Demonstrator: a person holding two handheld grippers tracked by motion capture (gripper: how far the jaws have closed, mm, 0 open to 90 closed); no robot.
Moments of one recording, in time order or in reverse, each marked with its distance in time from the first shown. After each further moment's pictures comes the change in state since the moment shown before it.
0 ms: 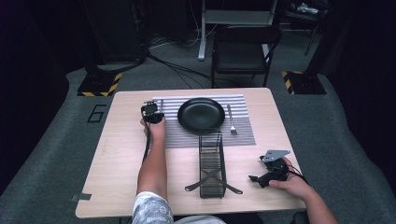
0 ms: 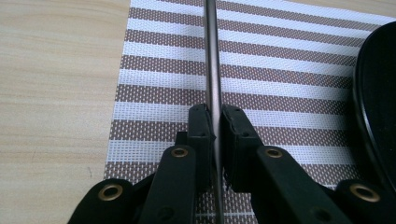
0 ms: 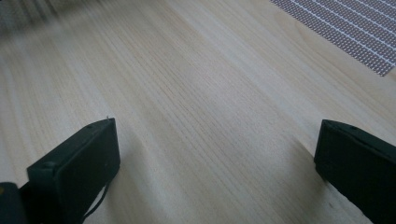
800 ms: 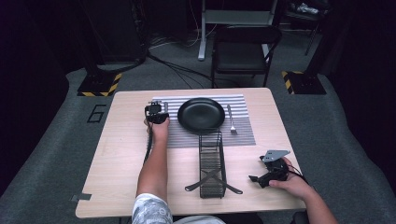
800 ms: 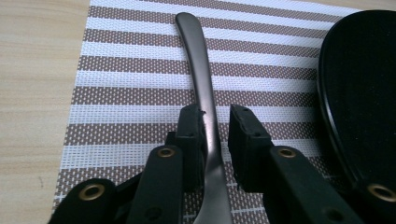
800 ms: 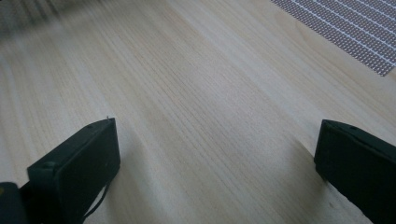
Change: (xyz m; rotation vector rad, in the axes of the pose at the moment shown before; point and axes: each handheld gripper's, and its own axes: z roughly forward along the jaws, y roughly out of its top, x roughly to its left) left arm -0.011 -0.003 0.003 -0.004 -0.059 0.050; right arm 0.000 0.000 0.000 0.001 0.002 0.000
